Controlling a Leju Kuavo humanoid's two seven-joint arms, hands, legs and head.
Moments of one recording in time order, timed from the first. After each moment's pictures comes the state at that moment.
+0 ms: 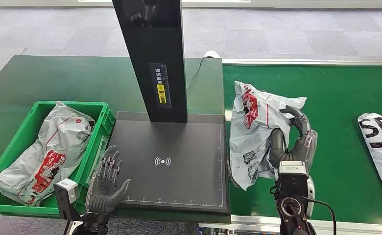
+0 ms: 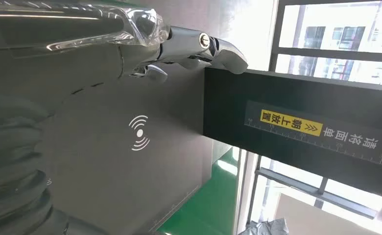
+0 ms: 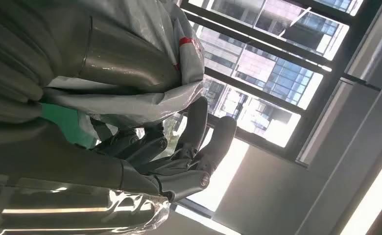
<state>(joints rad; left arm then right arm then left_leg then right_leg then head) 0.16 -0.12 -0.10 -1.62 0.01 -0.15 -0.36 -0.13 0.02 0.11 -1.65 0.29 -0.52 -0.56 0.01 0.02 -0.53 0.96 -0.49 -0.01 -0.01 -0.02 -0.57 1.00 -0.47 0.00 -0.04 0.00</state>
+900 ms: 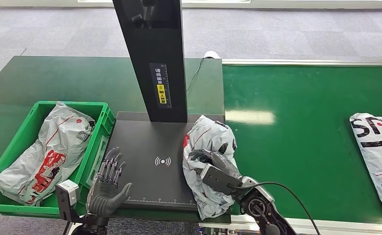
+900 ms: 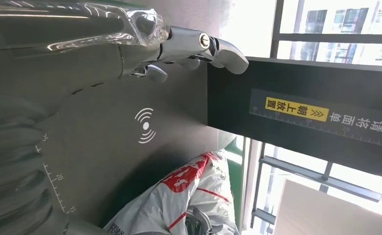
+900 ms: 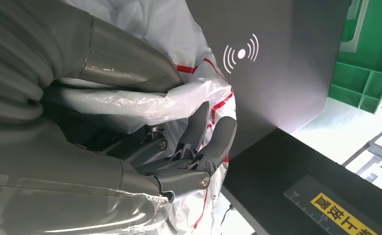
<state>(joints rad) 0.16 -0.08 -0.12 -1.61 0.03 -0.19 -0.37 -0.25 -0.07 0.47 -1.31 0.34 0.12 -0.24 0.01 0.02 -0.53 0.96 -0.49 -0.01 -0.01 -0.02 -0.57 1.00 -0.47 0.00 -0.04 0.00</state>
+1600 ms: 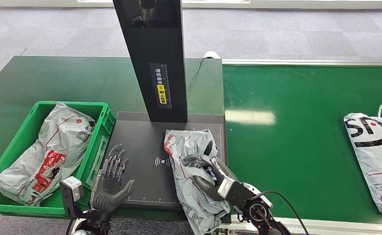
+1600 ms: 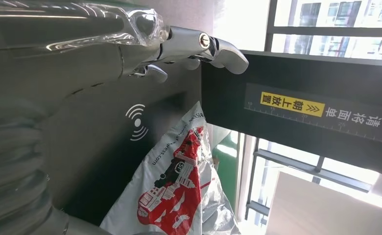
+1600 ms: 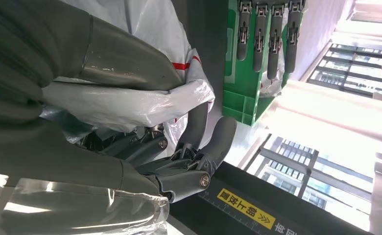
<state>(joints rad) 0.10 -0.06 -0.15 -1.54 0.06 -0.19 -0.41 -0.21 -0.07 0.50 -1.34 0.11 0.15 -0.57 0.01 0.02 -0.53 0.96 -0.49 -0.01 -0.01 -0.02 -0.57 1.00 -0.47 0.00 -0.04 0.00</state>
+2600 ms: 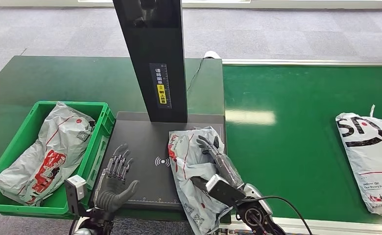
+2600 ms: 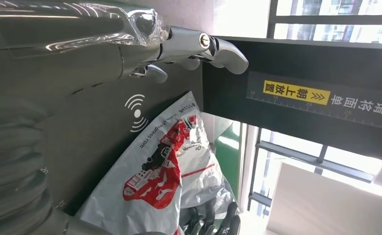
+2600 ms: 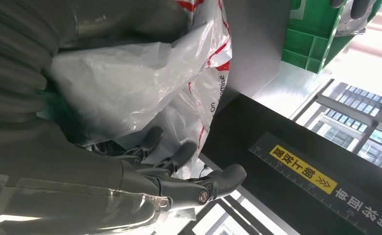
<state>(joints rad) 0.08 -0.05 -0.17 -1.52 0.07 -0.20 -0.41 -0.20 -0.06 0.50 -1.31 0.30 -0.14 -0.44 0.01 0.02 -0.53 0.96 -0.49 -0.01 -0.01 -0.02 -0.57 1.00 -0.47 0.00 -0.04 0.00</state>
